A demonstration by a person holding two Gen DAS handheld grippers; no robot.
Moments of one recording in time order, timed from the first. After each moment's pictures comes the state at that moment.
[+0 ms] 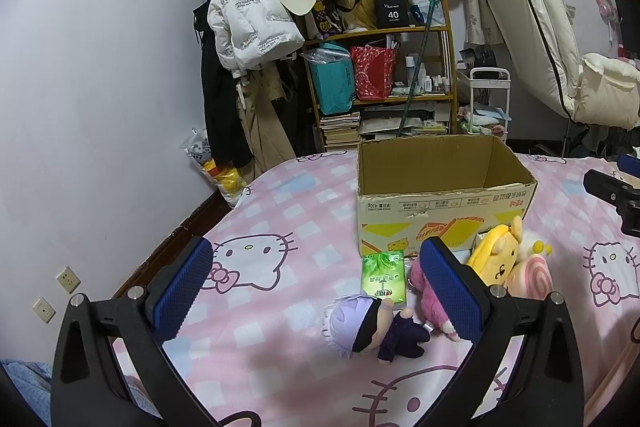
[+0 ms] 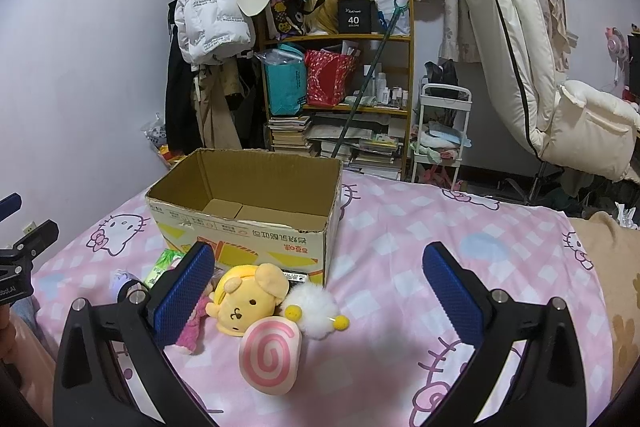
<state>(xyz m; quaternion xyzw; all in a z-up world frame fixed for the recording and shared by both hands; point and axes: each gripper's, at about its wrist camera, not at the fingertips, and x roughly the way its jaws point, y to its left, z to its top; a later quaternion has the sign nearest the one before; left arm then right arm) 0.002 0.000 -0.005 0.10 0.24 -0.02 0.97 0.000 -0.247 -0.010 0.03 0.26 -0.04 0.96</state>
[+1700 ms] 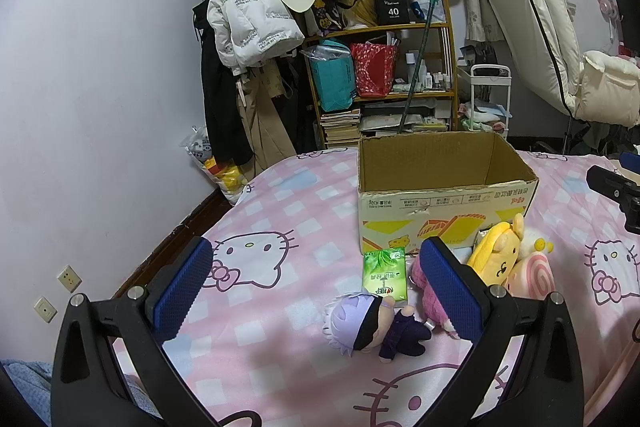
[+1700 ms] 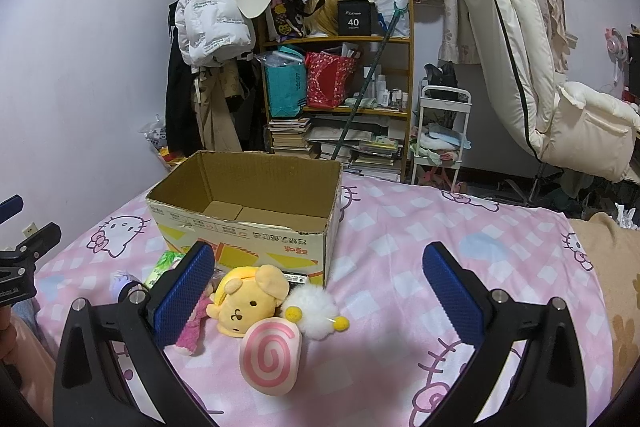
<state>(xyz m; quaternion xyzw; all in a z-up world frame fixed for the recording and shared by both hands) 0.002 0.001 -0.008 0.10 0.24 -0.02 0.97 -0.001 -0.246 -0.014 0.03 0.26 -0.04 0.96</state>
